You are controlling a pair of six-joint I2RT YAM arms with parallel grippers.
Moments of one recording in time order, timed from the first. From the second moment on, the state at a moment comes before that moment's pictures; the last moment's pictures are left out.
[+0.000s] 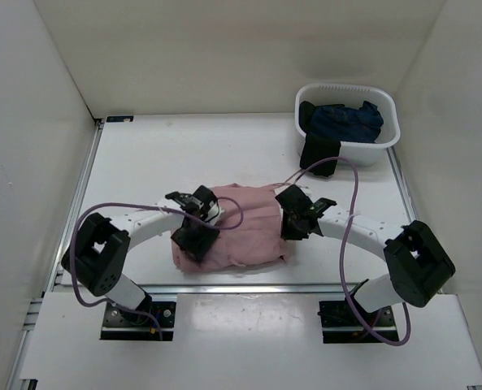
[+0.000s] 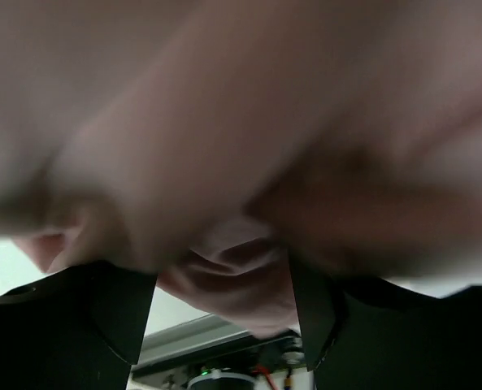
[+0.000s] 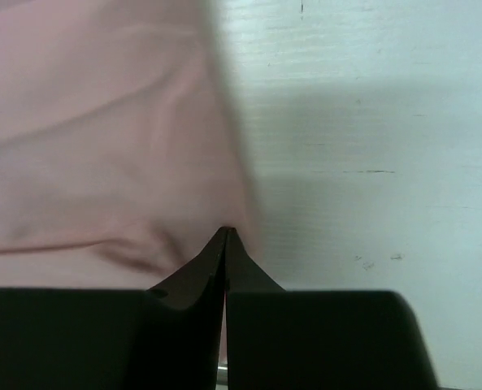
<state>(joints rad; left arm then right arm) -0.63 1.55 0.95 -0.83 0.05 0.00 0.74 1.44 0.83 -0.55 0.16 0.73</state>
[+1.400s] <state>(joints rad) 0.23 0.91 0.92 -0.93 -0.15 0.00 0.32 1.09 1.12 -1.10 0.19 0.52</state>
